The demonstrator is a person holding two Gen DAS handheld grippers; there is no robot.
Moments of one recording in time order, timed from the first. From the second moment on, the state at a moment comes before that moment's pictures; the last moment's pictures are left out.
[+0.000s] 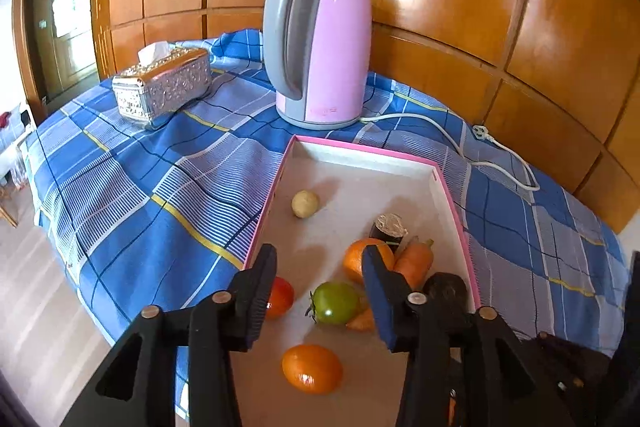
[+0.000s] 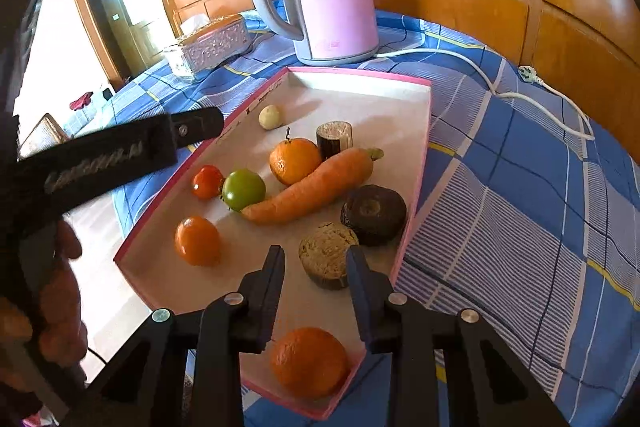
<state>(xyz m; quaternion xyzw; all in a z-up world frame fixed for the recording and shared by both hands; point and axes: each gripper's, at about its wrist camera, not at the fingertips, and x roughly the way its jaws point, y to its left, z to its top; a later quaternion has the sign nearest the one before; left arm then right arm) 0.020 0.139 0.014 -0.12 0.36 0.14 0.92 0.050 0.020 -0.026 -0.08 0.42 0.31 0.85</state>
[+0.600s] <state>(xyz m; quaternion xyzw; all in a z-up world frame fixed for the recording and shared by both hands) 0.004 0.121 0.021 -0.10 0.35 0.13 0.92 0.030 0.006 -0.008 -0.06 0.39 0.27 0.88</state>
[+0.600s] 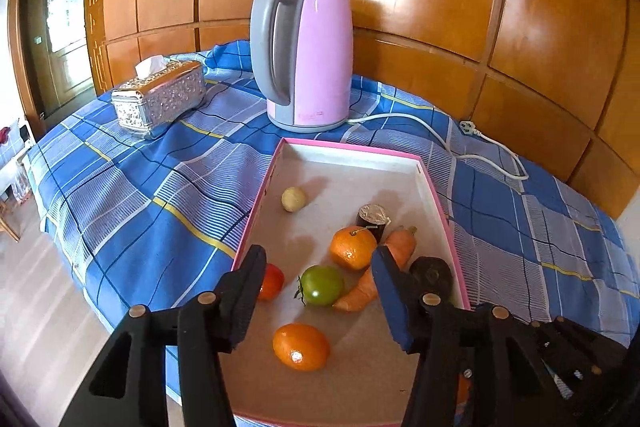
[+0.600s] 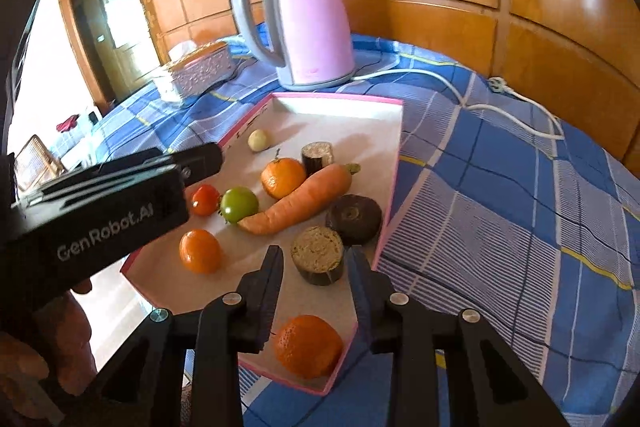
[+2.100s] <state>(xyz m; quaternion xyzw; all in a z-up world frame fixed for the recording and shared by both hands) -0.031 0.100 0.019 -0.07 0.32 0.13 0.93 0.007 -0.021 -0.003 -0.04 0.36 0.16 0.92</state>
